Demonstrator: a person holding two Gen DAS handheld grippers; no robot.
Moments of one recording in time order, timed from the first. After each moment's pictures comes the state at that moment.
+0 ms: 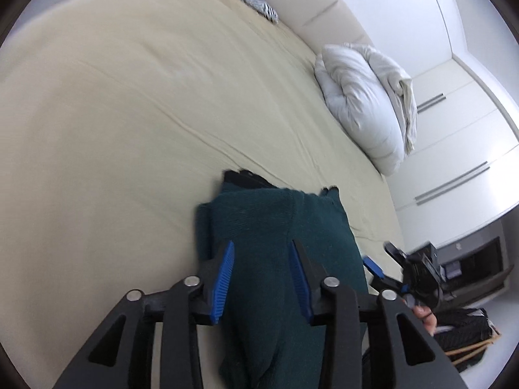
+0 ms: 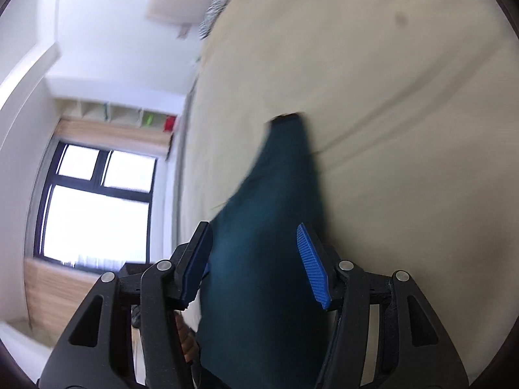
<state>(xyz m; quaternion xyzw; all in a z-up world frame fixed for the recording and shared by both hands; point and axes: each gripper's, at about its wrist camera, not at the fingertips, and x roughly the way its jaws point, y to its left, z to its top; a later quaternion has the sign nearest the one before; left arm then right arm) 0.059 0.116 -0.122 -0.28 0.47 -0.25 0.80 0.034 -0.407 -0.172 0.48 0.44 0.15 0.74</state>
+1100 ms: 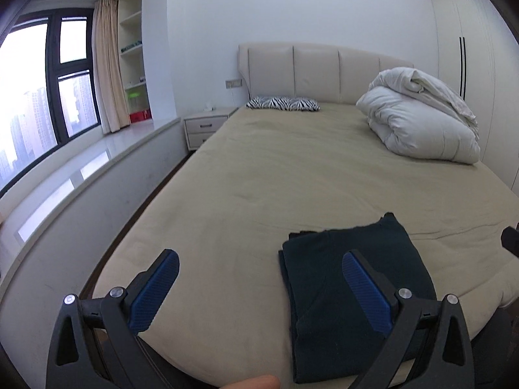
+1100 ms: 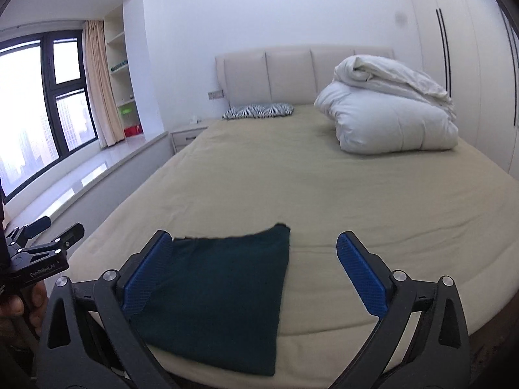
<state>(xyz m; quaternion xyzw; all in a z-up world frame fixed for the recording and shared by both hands) -0.077 0.060 -0.001 0.01 0.30 -0.01 0.96 -0.150 -0.239 0.071 0.05 0.25 0.01 0.97</state>
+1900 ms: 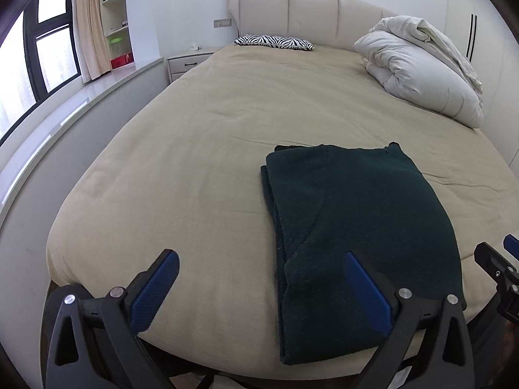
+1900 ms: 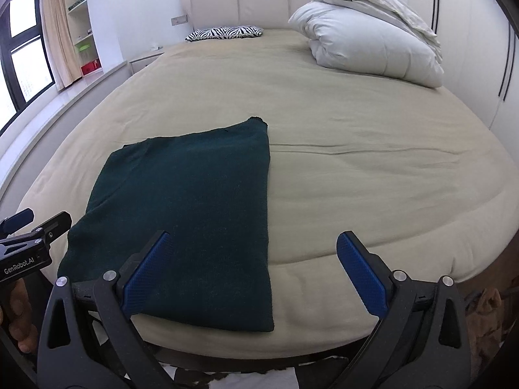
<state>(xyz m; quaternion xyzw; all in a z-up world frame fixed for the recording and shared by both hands) -0.064 0.050 -0.082 -0.01 0.41 -0.03 0.91 -0.104 -0.229 -0.075 0.03 0.40 -0.06 0.92</state>
